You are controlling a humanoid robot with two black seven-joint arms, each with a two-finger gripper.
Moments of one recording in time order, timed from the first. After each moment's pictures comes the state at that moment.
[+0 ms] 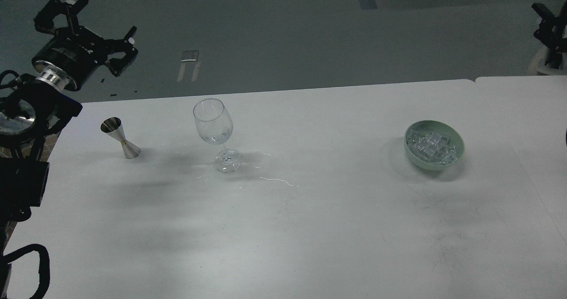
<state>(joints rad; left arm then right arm) -0.66 0.42 -1.46 -0.94 -0.03 -0.21 0.34 0.66 -0.68 1.32 0.83 -0.52 0.43 -0.04</state>
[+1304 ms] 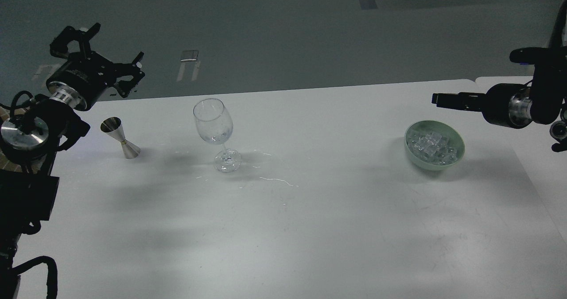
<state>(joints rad) -0.58 0.37 -1.47 -0.93 -0.01 -0.21 0.33 0.78 -0.72 0.60 1.09 -1.61 0.45 0.02</state>
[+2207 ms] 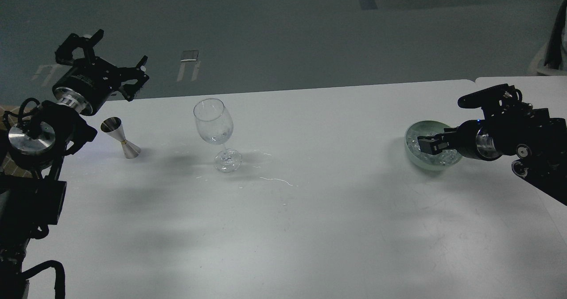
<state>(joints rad) -0.55 0.35 -1.51 -0.96 -0.01 -0.18 0.33 0.77 -0.67 0.44 1.15 -1.81 0.45 -0.05</state>
